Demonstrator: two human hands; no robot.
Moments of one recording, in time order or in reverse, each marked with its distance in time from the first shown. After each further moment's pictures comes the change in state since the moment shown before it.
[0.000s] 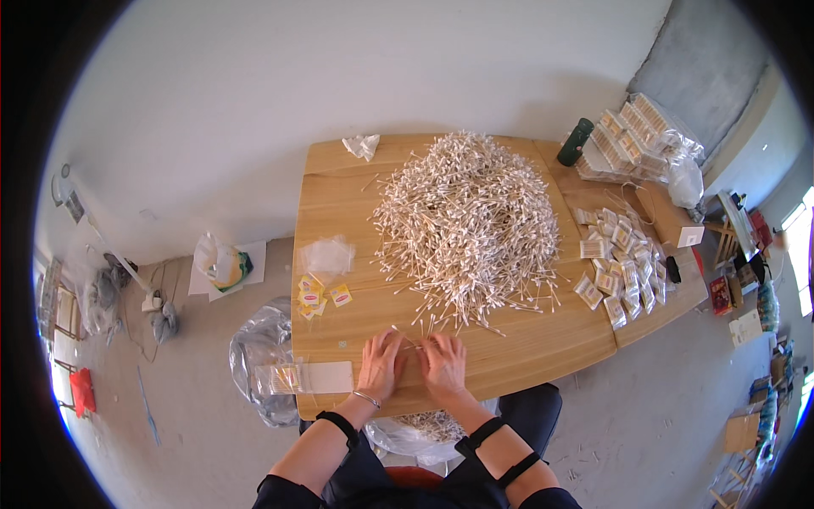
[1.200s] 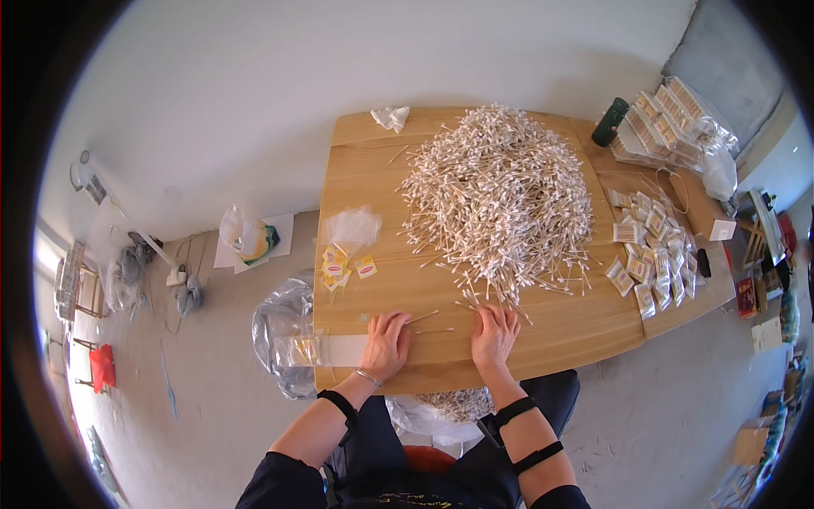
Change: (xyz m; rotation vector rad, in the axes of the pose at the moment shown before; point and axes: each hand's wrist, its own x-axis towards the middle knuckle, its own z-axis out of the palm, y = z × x) left_hand -0.010 -0.014 -0.020 0.016 0.080 0.008; right_hand 0.009 0.033 -0.009 -0.161 0.181 0.169
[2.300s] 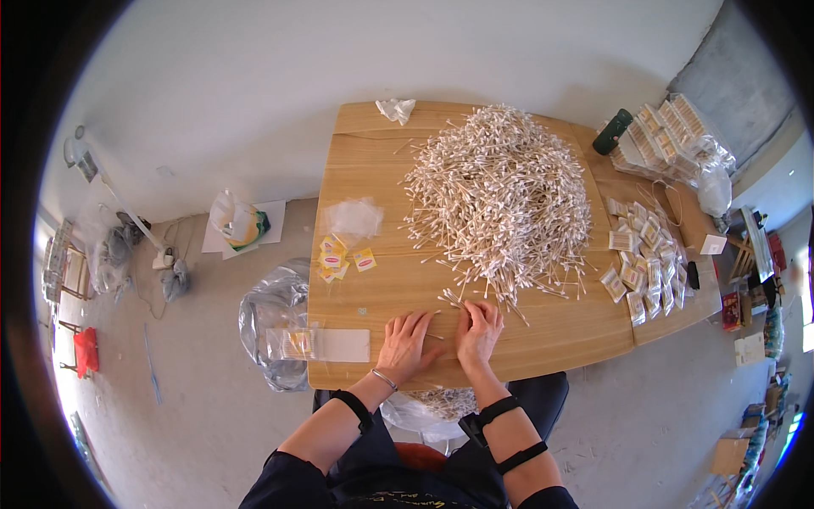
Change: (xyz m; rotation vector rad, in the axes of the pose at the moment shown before) left_hand -0.002 0.029 0.017 0.021 -0.242 -0.051; right_hand -0.006 -0.023 0.016 0.167 0.017 0.095
